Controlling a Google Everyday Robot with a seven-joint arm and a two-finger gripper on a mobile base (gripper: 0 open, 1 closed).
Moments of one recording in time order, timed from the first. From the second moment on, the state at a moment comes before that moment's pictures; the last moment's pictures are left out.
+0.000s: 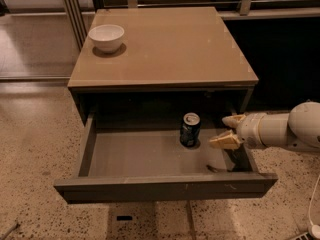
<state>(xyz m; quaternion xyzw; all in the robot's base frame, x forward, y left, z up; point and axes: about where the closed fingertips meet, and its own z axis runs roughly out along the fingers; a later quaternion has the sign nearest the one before) 0.558 -0.201 0.704 -0.41 0.81 0.14 0.40</state>
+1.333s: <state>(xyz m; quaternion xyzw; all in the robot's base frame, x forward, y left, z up) 0.601 -0.144 0.659 -0.43 0.76 0.23 0.42</state>
